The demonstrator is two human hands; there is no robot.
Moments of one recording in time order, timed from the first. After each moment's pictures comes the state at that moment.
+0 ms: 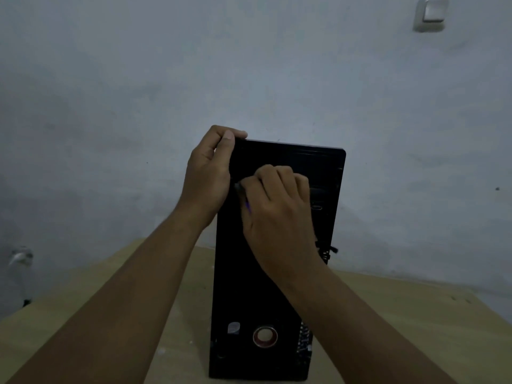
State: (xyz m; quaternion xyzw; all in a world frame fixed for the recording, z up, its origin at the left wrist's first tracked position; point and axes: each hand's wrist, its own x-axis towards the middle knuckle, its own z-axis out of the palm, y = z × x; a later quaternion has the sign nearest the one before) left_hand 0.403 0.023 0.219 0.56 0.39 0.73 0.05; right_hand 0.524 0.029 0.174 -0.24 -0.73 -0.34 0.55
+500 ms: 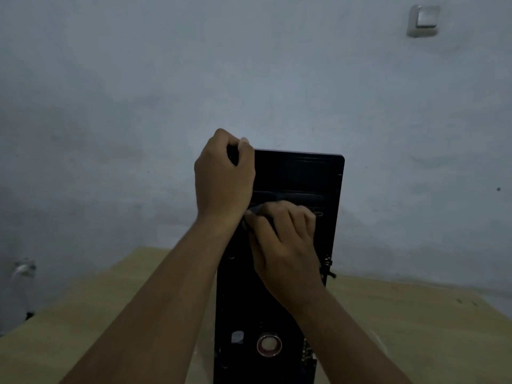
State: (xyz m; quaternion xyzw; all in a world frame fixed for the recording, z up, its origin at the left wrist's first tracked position) left_hand 0.429 0.027 0.228 0.49 0.50 0.70 -0.14; right_hand 0.534 0.052 0.132 -0.20 -0.71 -0.34 0.58
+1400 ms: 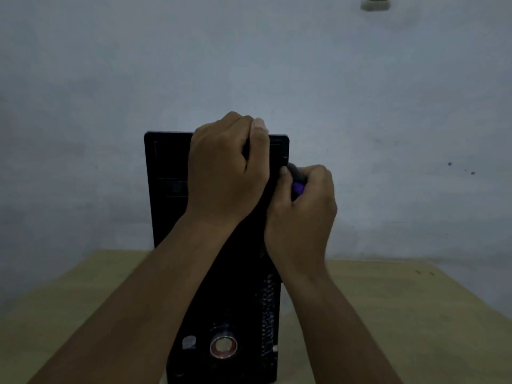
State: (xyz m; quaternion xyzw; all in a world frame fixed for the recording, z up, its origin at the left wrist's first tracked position) left_hand 0.497 0.055 0.228 0.61 0.37 0.64 -0.30; right_hand 0.589 0.051 0.174 -0.34 -0.56 0.07 0.75
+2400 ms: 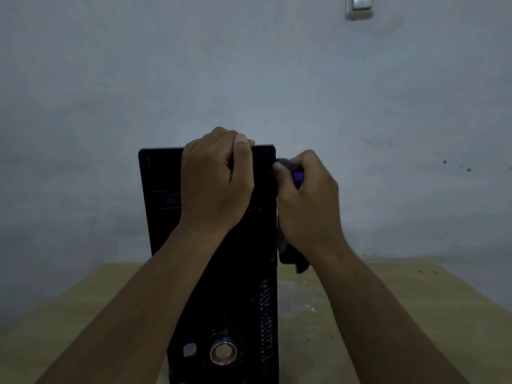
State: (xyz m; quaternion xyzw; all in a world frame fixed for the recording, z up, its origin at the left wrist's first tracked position) left_hand 0.498 0.052 0.227 0.61 0.36 0.65 -0.28; right_hand 0.623 0.064 0.198 -0.30 -0.66 0.07 0.68
